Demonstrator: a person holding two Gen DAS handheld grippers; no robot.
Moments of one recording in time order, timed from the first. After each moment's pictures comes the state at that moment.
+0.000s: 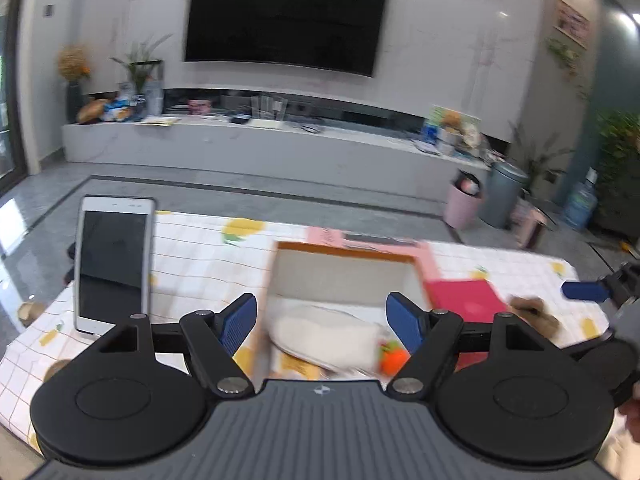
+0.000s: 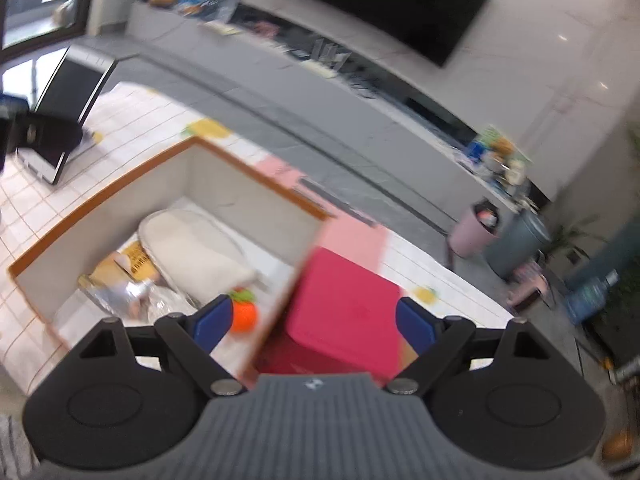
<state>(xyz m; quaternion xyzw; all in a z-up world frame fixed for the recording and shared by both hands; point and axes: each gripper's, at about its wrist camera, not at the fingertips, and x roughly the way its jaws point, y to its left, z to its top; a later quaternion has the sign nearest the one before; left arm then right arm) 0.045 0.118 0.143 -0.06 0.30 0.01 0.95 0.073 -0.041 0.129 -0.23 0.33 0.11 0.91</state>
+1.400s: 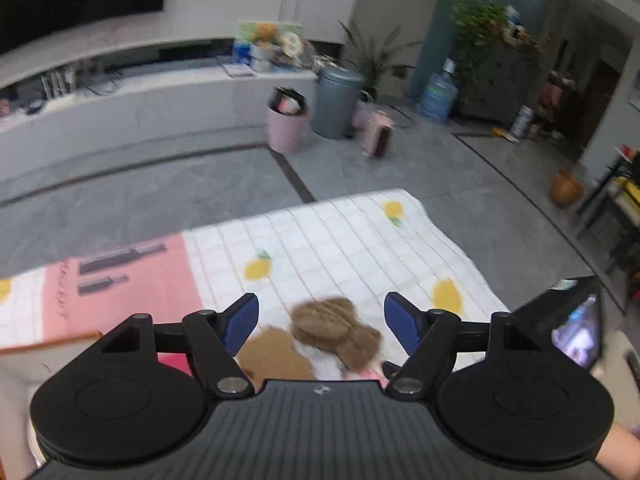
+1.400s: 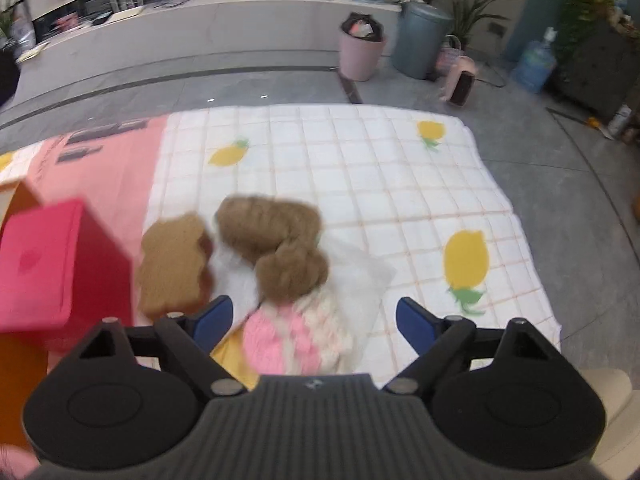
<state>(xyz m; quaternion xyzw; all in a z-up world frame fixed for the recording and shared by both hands) 0.247 -0.155 0.148 0.00 0.39 -0.21 0.89 0.223 -0.318 0.066 -0.02 0.49 -0.07 0.87</state>
